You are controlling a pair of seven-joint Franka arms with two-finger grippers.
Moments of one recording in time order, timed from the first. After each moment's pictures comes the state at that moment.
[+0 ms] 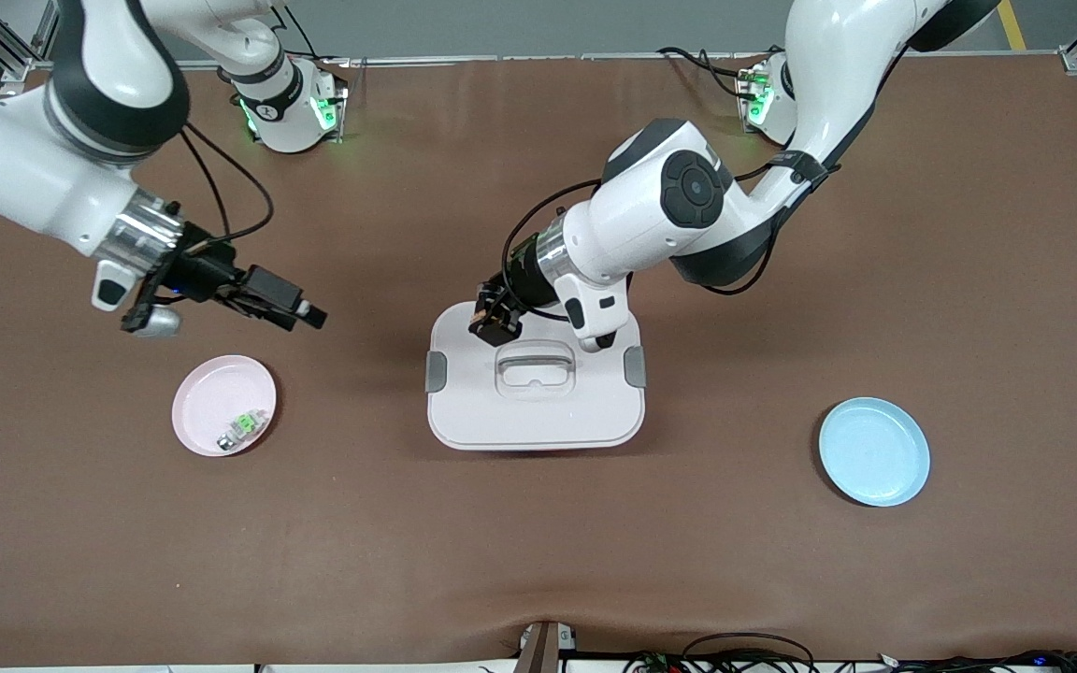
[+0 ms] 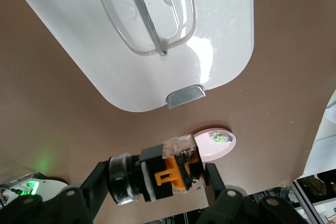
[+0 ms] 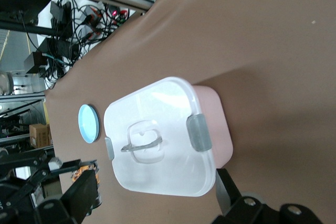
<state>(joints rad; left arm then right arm) -0.21 0.65 -0.70 -1.34 -0.12 2.28 -1.87 0.27 -0.02 -0.03 -2.07 0.87 2.29 0.03</state>
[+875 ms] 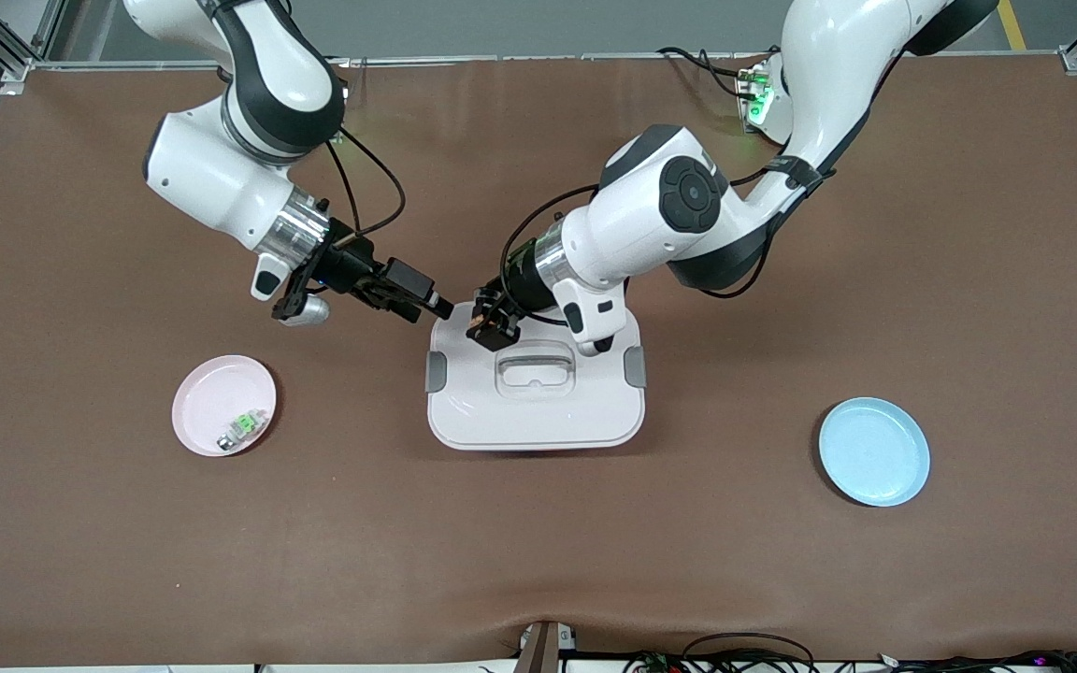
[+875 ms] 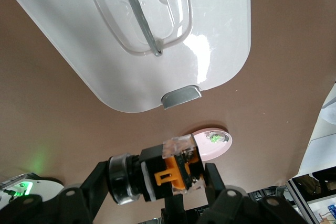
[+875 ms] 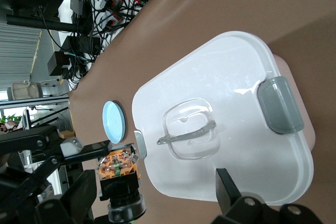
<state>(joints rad) -0.21 0.66 -0.70 -1.34 -0.12 2.31 -1.87 0.54 0.08 -0.03 -2.08 1.12 2.58 0.03</state>
